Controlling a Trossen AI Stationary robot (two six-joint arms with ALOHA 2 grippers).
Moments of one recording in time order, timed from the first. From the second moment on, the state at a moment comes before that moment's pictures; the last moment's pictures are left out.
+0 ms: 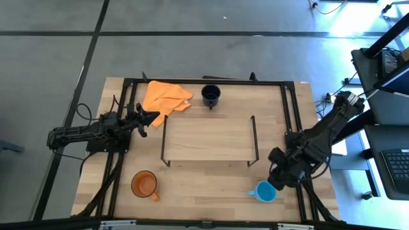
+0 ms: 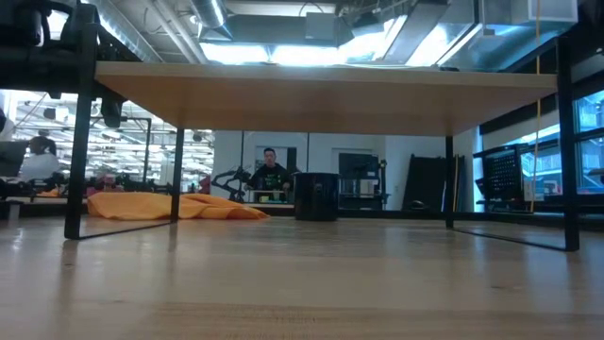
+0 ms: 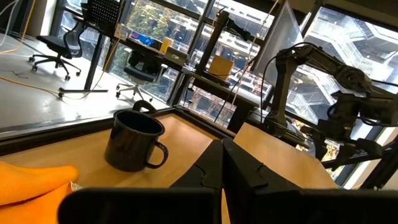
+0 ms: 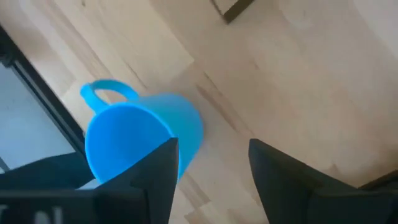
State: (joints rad) left arm 0.15 0.01 0.01 0.11 -0.24 -0.42; right arm 0.84 1.18 0.91 -1.00 0.12 1.54
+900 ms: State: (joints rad) left arm 0.15 0.05 0.04 0.09 0.41 -0.60; right arm 0.78 1.18 0.91 -1.08 0.21 1.46
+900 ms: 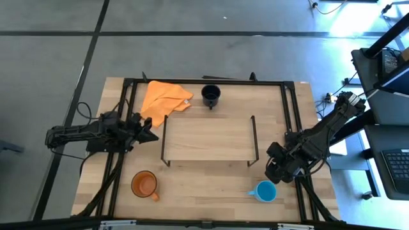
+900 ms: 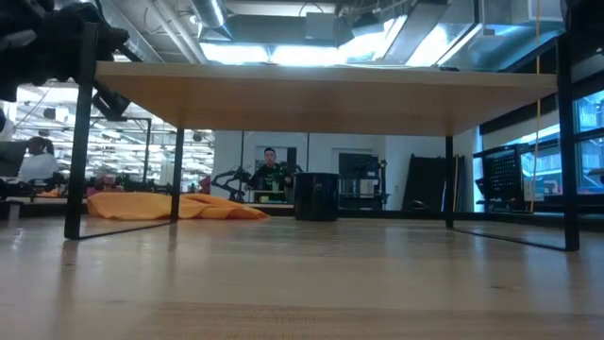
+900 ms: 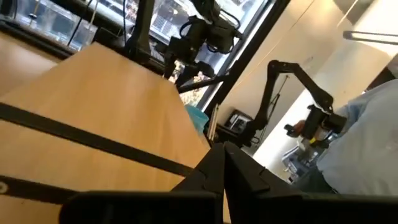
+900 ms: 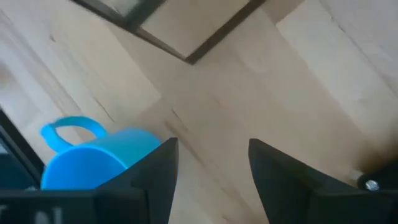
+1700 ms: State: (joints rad) left arm 0.15 0.07 0.07 -0.02 0.52 -0.44; right arm 0.79 1.42 0.91 -0.95 -0.05 1.36
